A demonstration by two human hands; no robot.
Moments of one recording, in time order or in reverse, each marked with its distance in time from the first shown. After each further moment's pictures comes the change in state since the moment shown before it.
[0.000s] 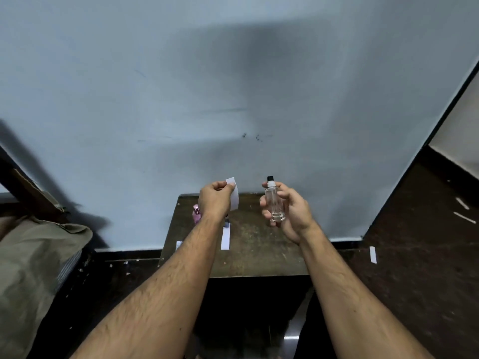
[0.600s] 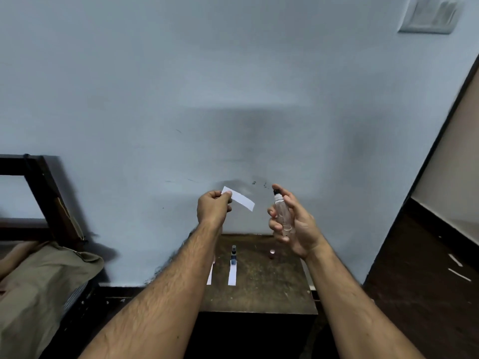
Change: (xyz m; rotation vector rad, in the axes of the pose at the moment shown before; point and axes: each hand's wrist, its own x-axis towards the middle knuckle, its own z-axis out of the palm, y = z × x) left_hand -0.035 0.093 -0.072 -0.216 -0.022 0.103; right_hand -0.052 -0.076 0.088 -0.021 -0.142 -0.096
